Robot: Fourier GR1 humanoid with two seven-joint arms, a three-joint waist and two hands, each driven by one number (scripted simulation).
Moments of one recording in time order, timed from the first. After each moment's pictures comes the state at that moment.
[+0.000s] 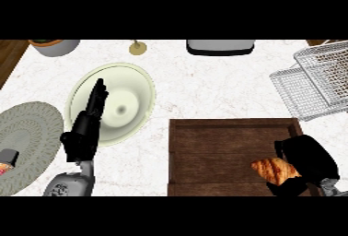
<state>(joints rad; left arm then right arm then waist) -0.12 0.03 -0.08 -1.59 -0.17 0.19 0.07 -0.02 -0.56 0.31 -1.56 1.18 0.29 0.07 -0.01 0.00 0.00</state>
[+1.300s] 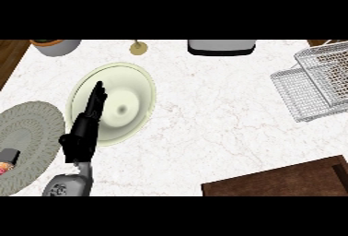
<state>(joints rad) -0.11 0.04 -0.06 -1.56 -0.16 0.16 0.02 -0.14 -0.81 -0.52 -1.99 0.59 0.69 0.21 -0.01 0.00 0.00</state>
